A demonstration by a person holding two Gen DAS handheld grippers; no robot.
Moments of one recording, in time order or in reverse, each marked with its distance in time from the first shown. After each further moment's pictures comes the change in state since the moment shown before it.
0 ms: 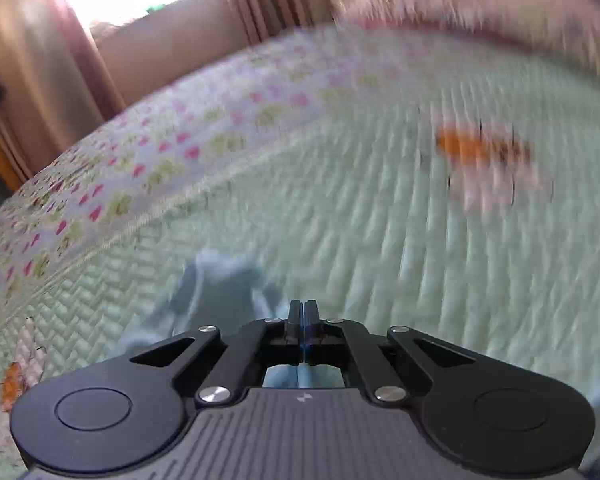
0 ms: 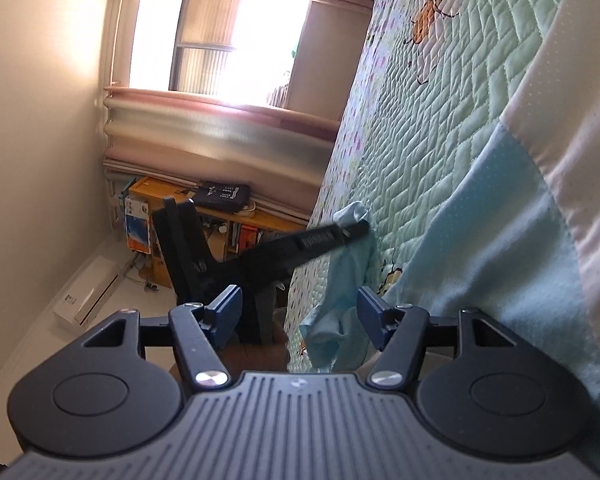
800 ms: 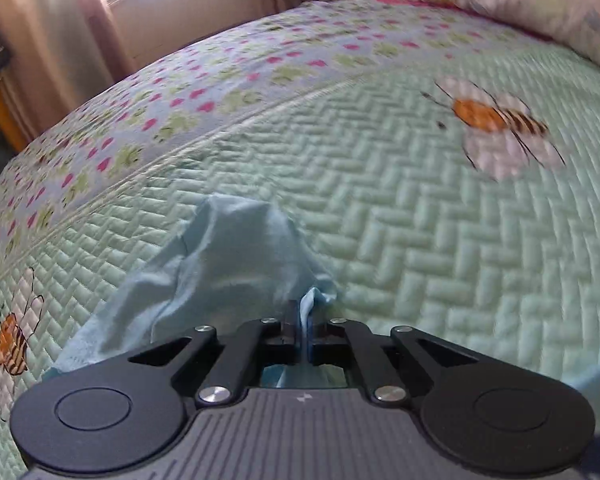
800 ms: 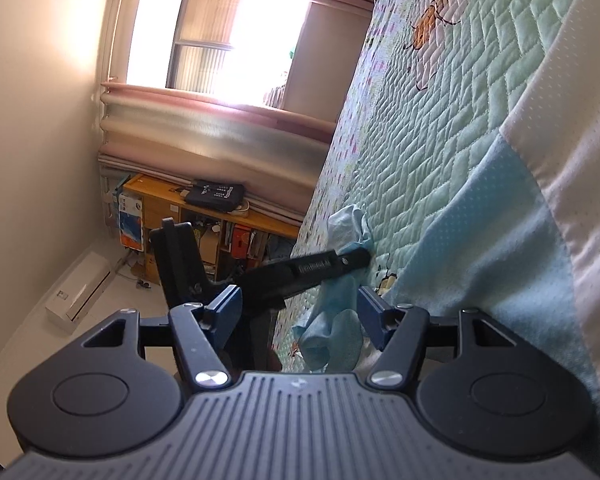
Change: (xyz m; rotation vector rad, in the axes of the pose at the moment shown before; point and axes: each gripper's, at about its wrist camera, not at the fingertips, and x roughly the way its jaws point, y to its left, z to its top) left arm 0.013 0.013 -0.021 -0.054 0.115 0.040; right arm 0.005 0.006 -0.002 -0.027 -0.005 -0.025
